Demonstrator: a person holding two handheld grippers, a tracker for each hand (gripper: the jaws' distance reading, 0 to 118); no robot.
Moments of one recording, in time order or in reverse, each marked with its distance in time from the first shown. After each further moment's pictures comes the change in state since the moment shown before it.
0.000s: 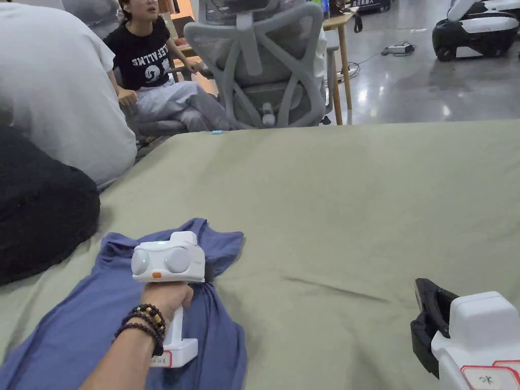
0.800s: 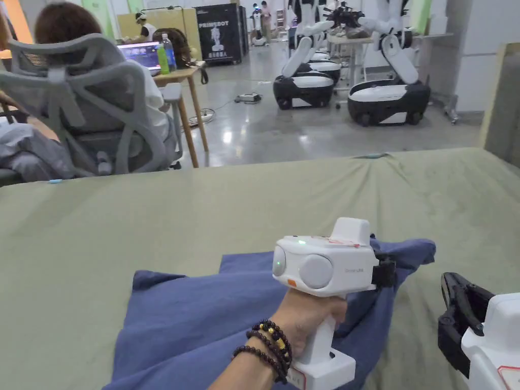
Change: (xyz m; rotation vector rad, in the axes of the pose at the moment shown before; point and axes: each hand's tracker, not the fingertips) left arm 0.512 -0.045 0.202 0.171 -1.097 -0.466; right arm 0.168 0.013 0.190 0.060 -0.491 0.001
